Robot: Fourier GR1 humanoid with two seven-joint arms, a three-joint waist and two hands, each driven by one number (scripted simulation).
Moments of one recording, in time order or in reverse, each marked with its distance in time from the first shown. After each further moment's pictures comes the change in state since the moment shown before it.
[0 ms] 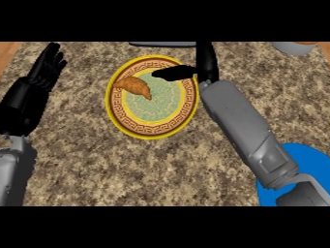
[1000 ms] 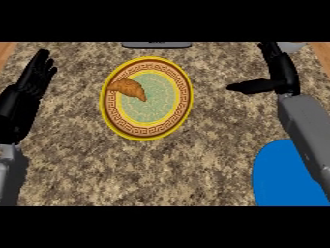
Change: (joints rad) left arm 0.058 0.000 0.040 -0.038 -0.004 -0.020 0.006; right arm 0.271 -0.313 -0.139 -0.102 0.000 0.396 -0.204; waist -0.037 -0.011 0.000
